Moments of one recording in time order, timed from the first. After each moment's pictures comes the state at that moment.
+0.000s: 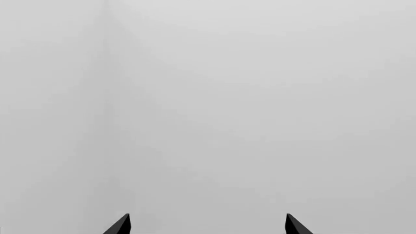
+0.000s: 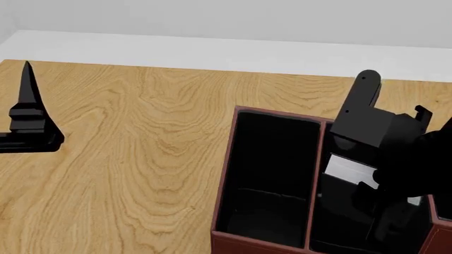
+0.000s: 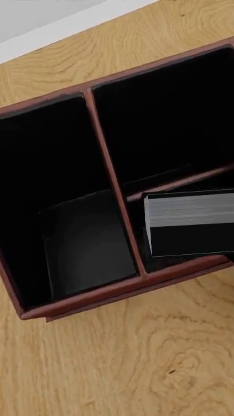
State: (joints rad) left arm -0.52 -0.39 0.17 0.55 -0.39 -0.58 -0.44; right arm 1.66 0.83 -1.61 0.23 0.64 0.76 -0.75
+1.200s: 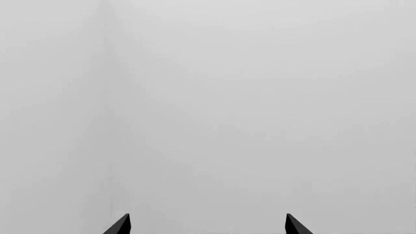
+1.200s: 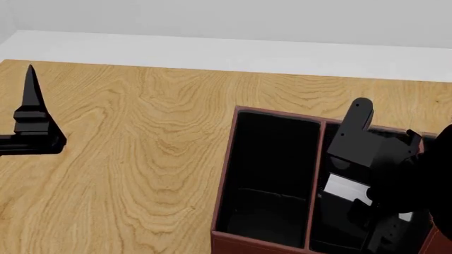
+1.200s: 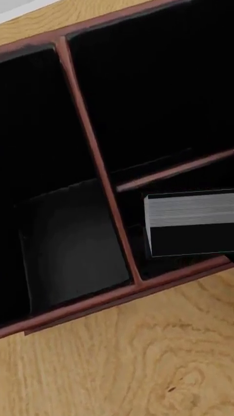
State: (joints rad) left arm -0.52 -0.40 0.19 0.54 -0.39 -0.58 -0.45; right arm 1.52 0.75 -1.61 0.45 0.60 0.62 -0.74
